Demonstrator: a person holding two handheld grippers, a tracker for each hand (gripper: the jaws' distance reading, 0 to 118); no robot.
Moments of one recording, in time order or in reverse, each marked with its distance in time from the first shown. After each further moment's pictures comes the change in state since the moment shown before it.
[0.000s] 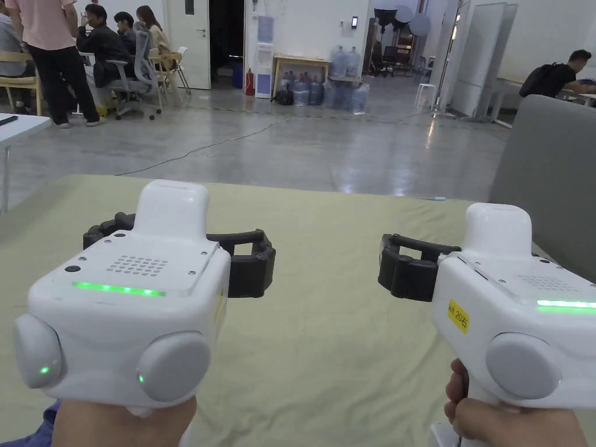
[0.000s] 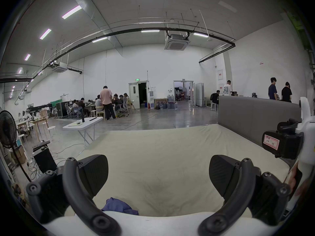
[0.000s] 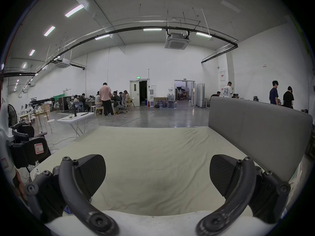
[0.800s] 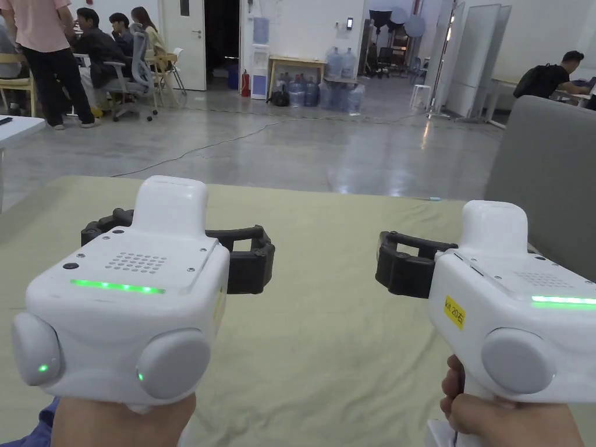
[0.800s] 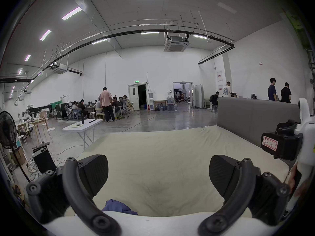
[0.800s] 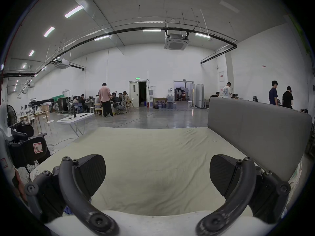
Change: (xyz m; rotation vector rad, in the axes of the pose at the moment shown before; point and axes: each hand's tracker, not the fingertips) left arm 0.004 0.003 0.004 0.018 -0.005 -0.003; right arm 0.003 0.002 0.003 0.008 -0.006 -0.004
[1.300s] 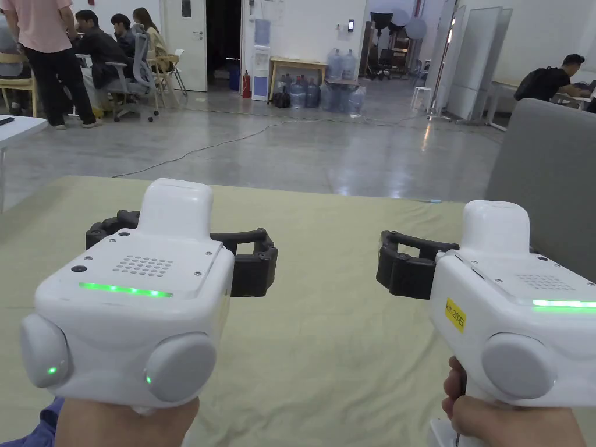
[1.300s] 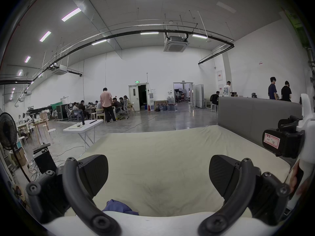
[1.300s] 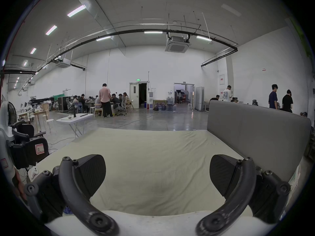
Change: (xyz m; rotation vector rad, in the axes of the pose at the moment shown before) left arm 0.001 -0.002 0.001 0.003 0.005 -0.010; right arm -0.002 0.001 0.004 0.021 -0.004 0.022
